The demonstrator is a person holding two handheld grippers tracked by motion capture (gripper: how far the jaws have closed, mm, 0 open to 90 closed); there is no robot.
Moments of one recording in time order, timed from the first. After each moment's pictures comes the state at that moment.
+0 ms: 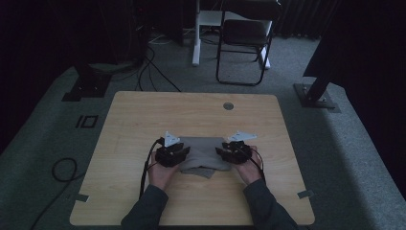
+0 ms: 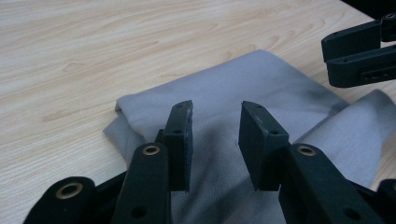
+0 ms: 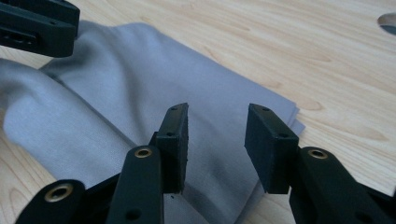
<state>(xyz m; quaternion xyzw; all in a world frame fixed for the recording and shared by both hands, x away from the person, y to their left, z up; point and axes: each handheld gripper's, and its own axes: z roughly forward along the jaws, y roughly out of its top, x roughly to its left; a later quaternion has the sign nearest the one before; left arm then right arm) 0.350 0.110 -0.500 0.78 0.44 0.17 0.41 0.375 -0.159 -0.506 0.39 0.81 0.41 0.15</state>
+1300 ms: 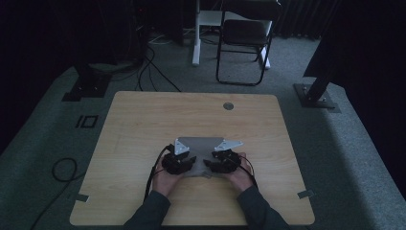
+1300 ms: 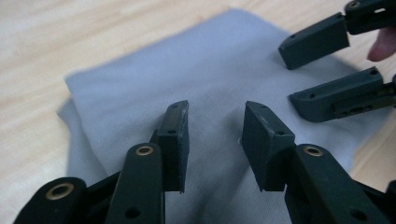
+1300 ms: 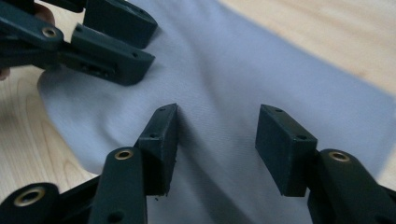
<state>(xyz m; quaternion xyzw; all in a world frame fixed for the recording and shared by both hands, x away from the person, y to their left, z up) 0.331 0.090 -0.517 0.81 0.41 0.16 0.38 0.353 -0.124 -0.521 0.34 0.85 0.39 0.11</state>
